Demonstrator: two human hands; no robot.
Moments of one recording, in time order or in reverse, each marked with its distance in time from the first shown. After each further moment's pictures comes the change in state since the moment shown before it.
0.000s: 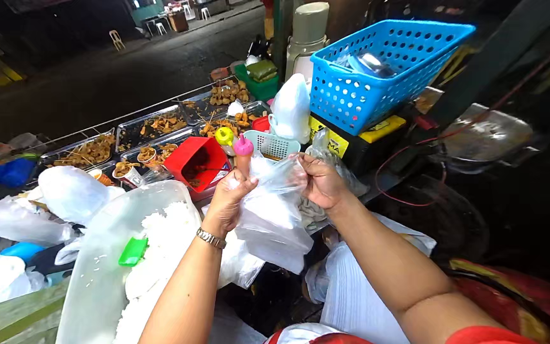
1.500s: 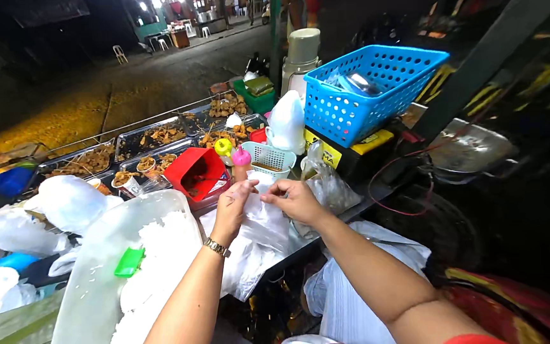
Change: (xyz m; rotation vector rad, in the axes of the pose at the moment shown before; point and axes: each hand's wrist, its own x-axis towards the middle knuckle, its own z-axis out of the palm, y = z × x) left_hand 0.010 -0.025 -0.007 0.343 -0.008 0.227; right_hand 0.000 0.023 0.012 -1.032 -0.059 -0.364
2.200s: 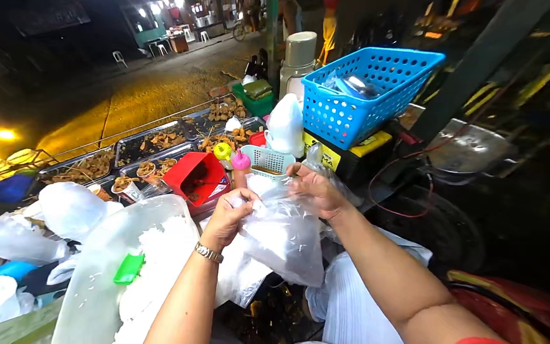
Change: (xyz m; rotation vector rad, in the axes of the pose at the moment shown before) left_hand -0.002 0.024 -0.010 -0.179 -0.241 -0.036; right_hand 0.005 0.010 -0.041 0.712 -0.097 0.147
